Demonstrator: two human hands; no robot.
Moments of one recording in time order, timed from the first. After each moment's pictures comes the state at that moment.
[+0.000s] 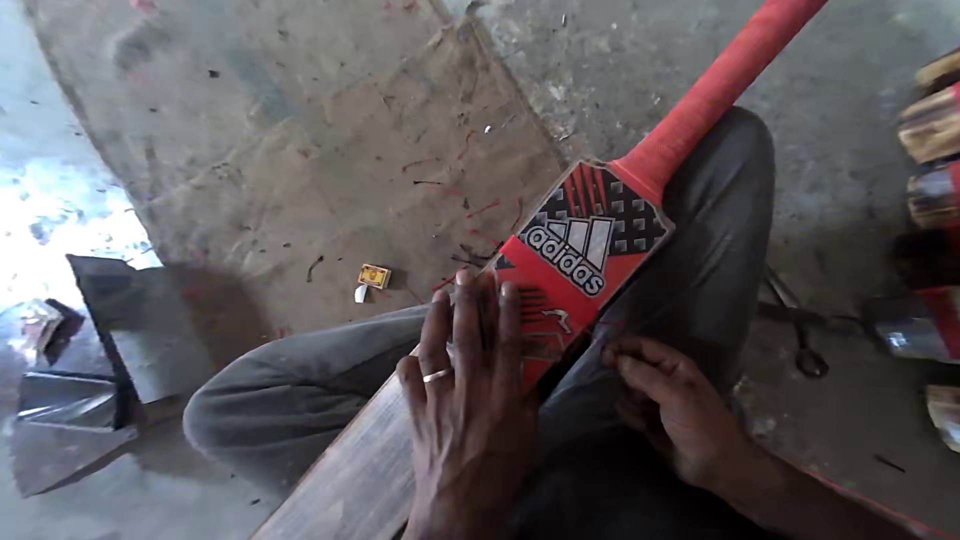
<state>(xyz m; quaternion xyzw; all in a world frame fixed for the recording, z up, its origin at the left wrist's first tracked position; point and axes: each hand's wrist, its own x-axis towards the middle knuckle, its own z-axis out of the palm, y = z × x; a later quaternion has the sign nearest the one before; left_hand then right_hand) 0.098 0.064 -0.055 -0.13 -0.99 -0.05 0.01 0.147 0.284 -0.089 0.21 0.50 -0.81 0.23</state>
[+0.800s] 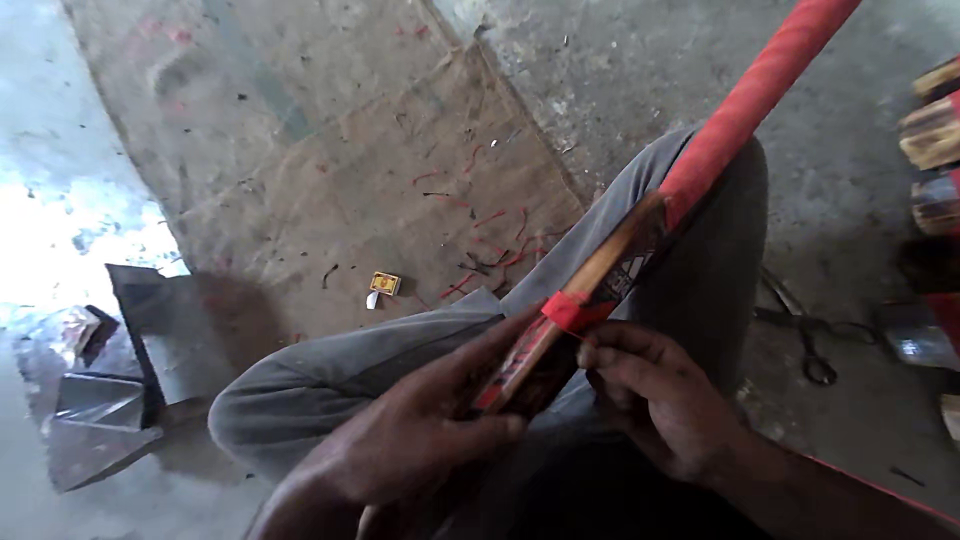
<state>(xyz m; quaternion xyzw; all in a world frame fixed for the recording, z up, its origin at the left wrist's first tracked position) 0.045 -0.002 -0.008 -0.11 -0.69 -0.55 -0.46 0.110 0.265 -0.051 0.10 0.43 -0.86 0.24</state>
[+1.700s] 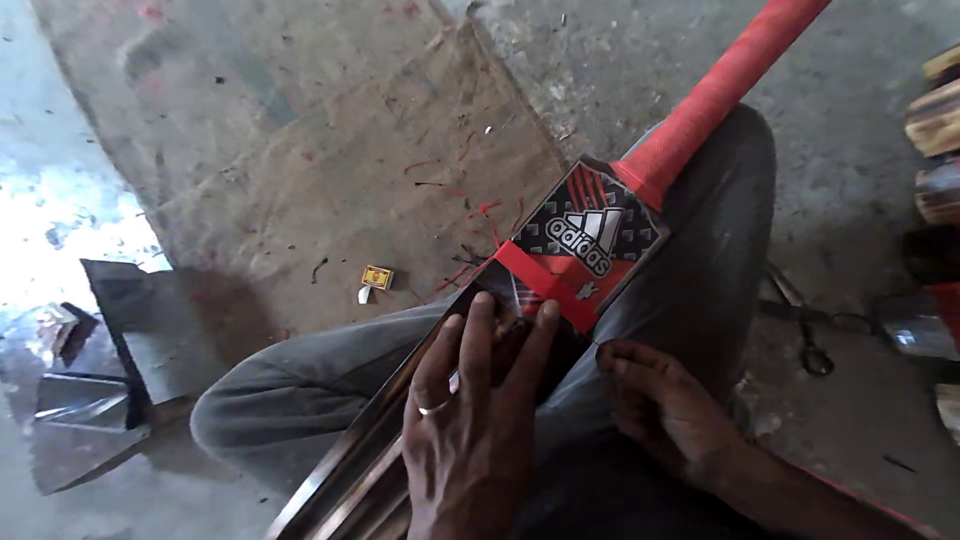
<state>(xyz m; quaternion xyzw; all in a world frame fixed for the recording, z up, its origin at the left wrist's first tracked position) 0.109 0.066 -0.045 -0.15 -0.99 0.00 0.06 0.150 0.283 -0.096 0.21 0.38 -0.85 0.28</state>
